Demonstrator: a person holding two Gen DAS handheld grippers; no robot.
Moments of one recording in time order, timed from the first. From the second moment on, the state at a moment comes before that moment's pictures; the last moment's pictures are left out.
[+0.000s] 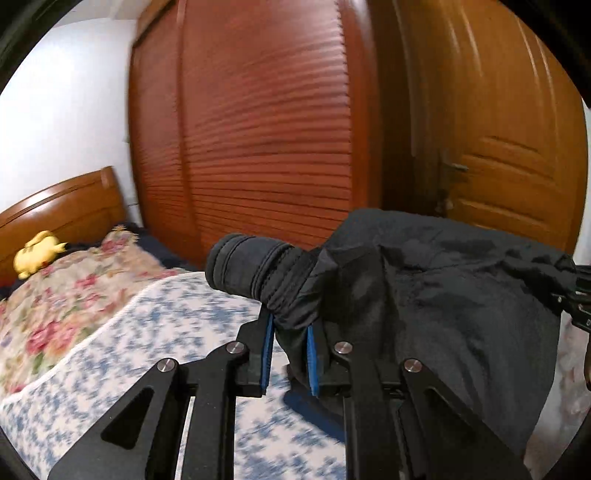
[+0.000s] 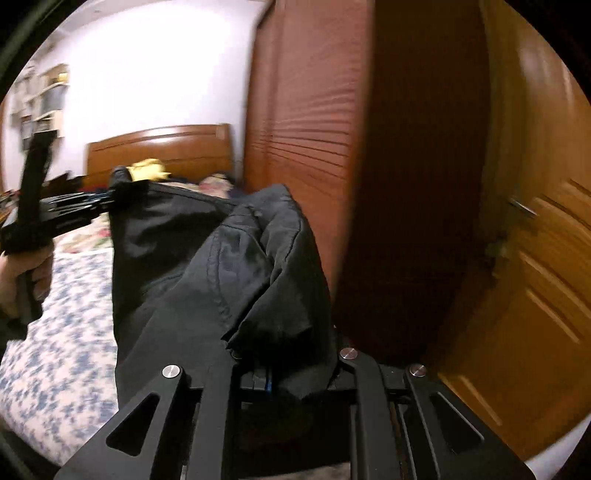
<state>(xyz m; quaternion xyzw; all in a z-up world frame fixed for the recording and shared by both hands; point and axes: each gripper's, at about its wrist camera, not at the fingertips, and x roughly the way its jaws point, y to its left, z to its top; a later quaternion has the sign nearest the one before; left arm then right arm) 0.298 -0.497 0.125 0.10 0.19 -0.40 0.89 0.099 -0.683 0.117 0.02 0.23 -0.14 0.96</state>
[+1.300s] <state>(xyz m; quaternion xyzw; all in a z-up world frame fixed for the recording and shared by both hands) 0.190 -0.392 0.072 0.10 0.20 -0.44 0.87 0.164 -0.780 0.011 0.13 0.34 -0.19 0.91</state>
